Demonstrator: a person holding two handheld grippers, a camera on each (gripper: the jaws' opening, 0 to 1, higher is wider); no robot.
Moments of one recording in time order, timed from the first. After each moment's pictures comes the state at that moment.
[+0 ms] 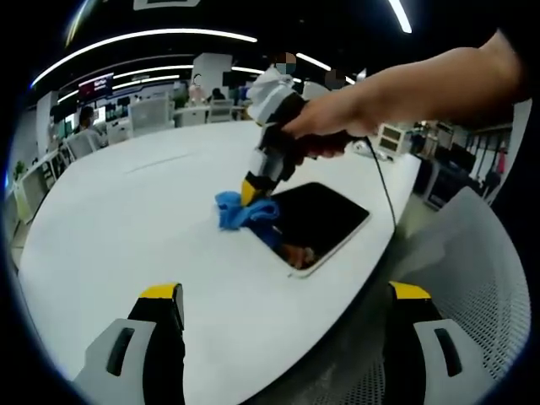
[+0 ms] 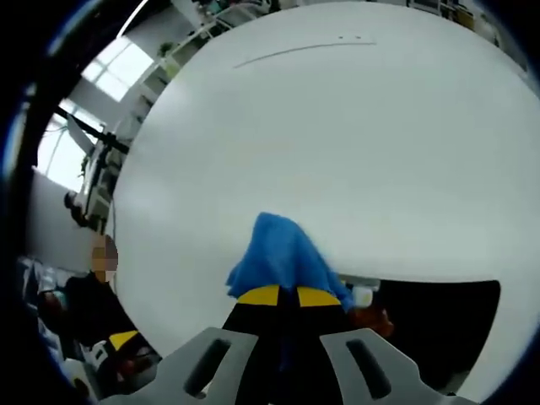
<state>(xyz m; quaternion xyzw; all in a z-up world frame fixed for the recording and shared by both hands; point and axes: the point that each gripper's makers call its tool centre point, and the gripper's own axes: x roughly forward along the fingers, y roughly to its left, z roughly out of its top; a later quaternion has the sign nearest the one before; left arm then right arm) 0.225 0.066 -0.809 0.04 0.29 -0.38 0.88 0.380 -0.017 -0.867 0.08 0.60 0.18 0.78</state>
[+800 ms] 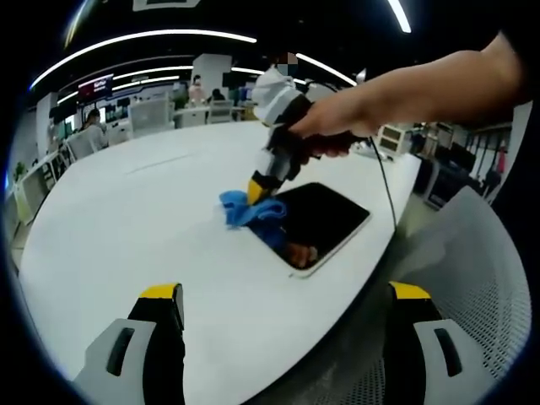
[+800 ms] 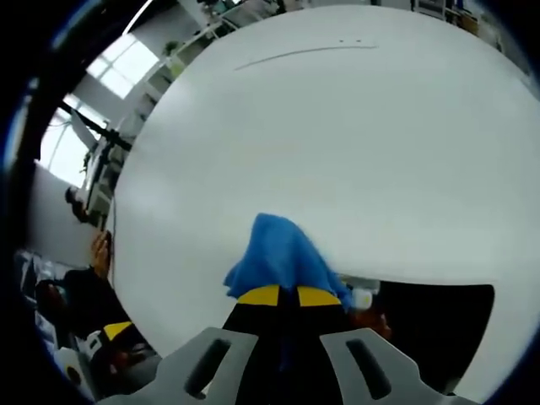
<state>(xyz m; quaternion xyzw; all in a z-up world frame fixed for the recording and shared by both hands) 0.226 0.068 -0.810 0.04 0.29 -0.38 0.88 0.379 -0.028 -0.867 0.07 0.59 0.19 0.78</state>
